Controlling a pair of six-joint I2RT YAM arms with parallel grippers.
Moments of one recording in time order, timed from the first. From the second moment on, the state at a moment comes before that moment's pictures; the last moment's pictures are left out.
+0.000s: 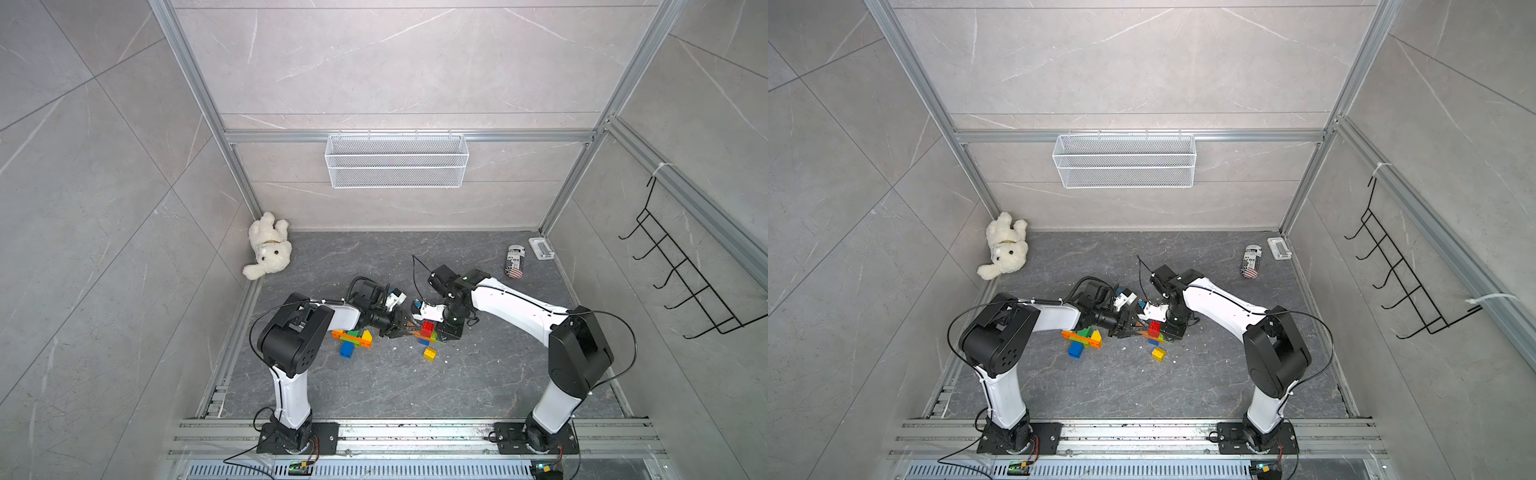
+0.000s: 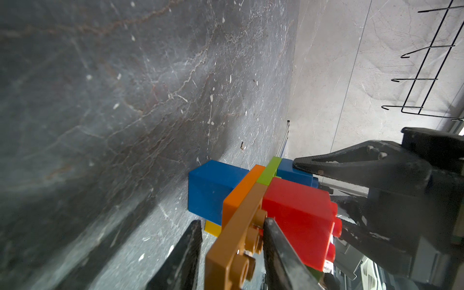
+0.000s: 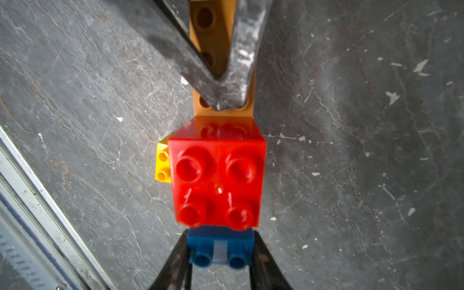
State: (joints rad) left arm -0.53 1.90 0.91 0.08 0.97 -0.68; right arm 0.63 1.76 1.34 -1.07 -0.12 -0.60
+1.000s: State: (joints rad) left arm -0.53 1.81 0.91 -0.01 0.89 -0.71; right arm 0.61 1.75 1.32 -1.04 -0.15 -0.58
